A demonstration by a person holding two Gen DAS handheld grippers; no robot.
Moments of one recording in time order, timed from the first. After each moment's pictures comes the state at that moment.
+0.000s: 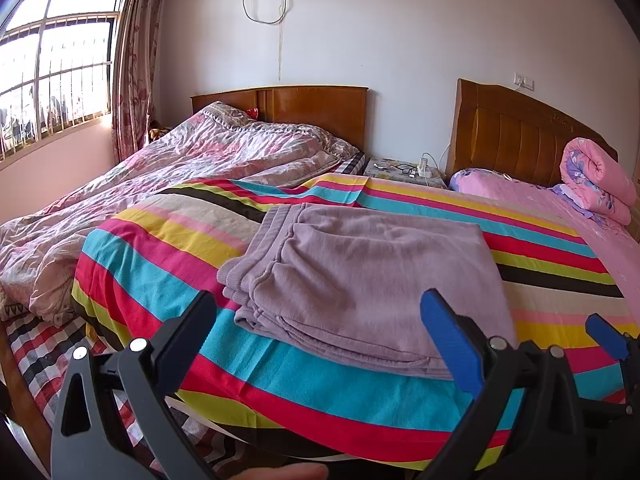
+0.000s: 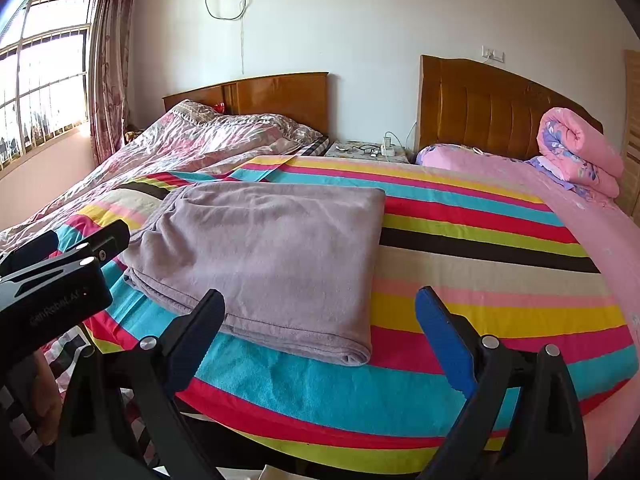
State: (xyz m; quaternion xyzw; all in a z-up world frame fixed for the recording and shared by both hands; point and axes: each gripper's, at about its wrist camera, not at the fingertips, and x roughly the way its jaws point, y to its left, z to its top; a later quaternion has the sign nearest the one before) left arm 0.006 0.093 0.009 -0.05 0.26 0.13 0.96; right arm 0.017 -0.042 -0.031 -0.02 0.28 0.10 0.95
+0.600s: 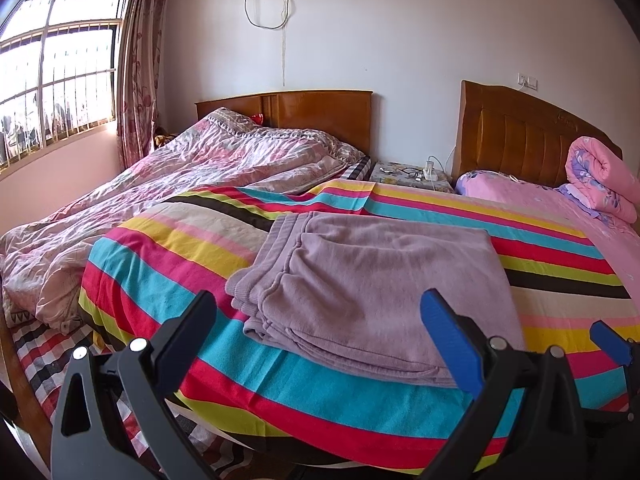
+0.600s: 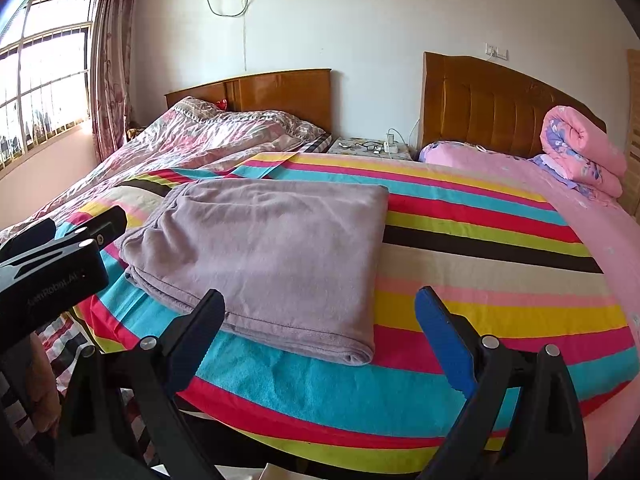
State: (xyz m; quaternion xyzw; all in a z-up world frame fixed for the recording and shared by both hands) left arm 0.009 0.095 0.016 -0.04 0.25 0.14 0.96; right arm 0.018 -0.039 -0.034 -0.02 0.29 0.10 0.95
